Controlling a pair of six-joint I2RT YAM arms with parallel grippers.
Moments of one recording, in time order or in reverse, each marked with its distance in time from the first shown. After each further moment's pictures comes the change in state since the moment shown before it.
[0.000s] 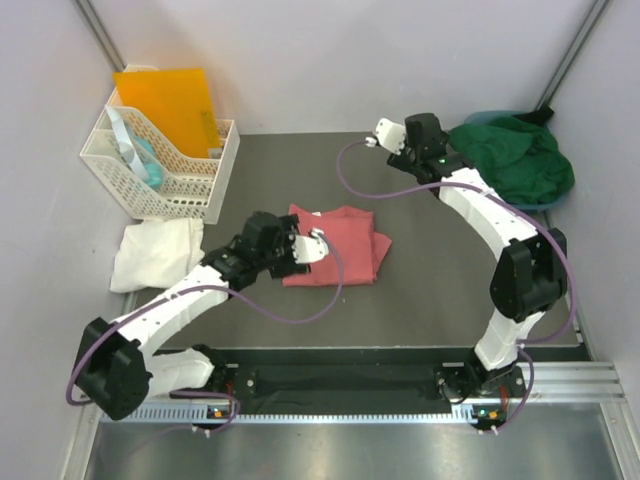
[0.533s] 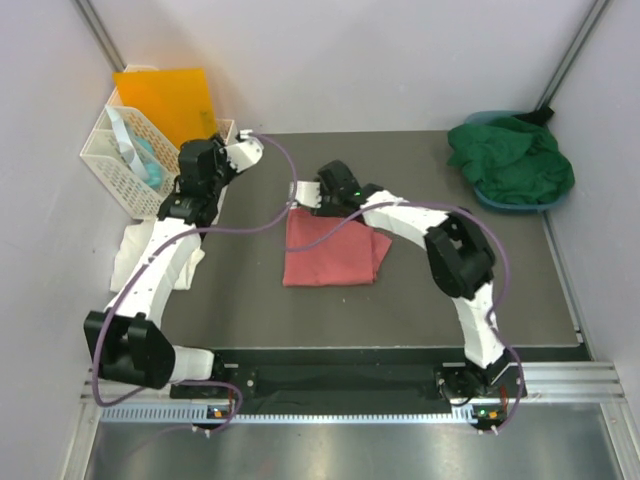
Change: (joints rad) left arm 0.412 0.189 0.405 0.082 -0.243 0.031; right arm 0.336 0.418 0.141 0.039 -0.244 0.011
